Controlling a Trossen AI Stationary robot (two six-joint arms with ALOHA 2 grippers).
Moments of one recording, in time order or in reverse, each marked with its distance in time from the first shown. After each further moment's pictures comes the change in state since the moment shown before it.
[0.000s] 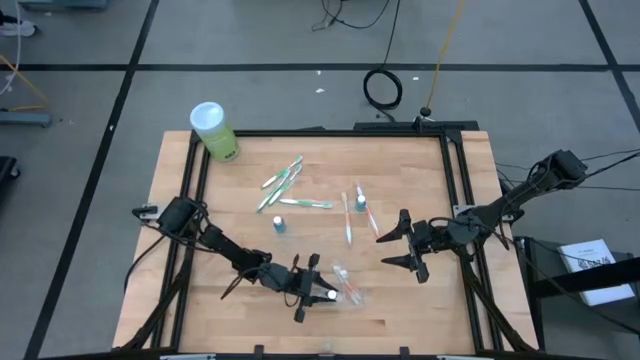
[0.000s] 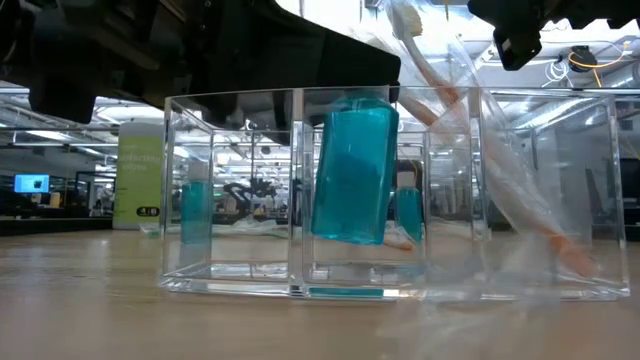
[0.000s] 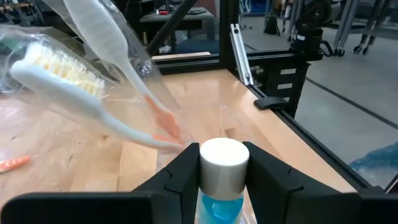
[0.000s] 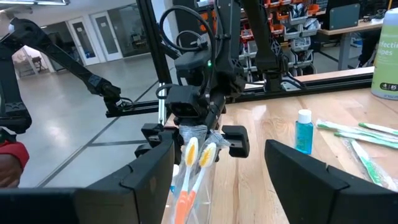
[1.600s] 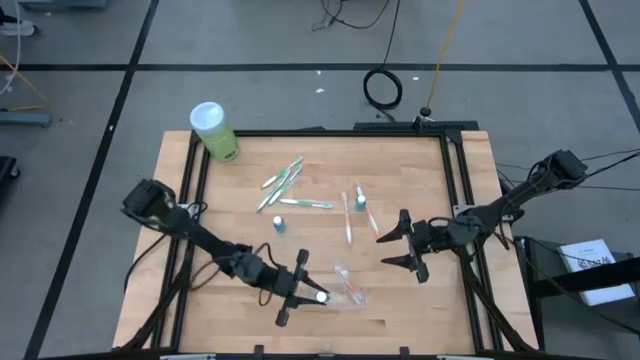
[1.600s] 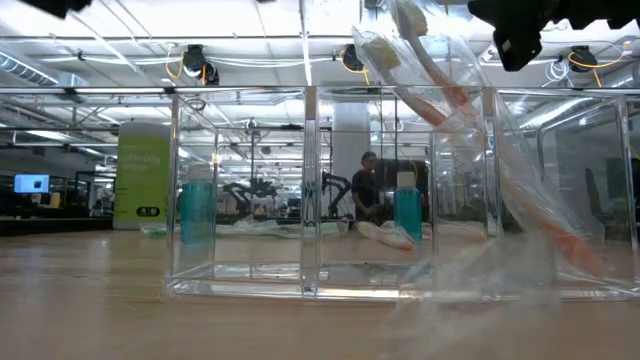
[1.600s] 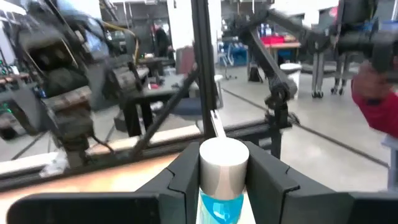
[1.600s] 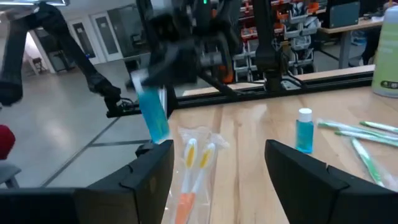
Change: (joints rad) left arm -0.050 -0.290 -0.023 -0.025 0.011 0.129; right arm 0.000 -0.001 -0.001 -0.004 -0.004 0.008
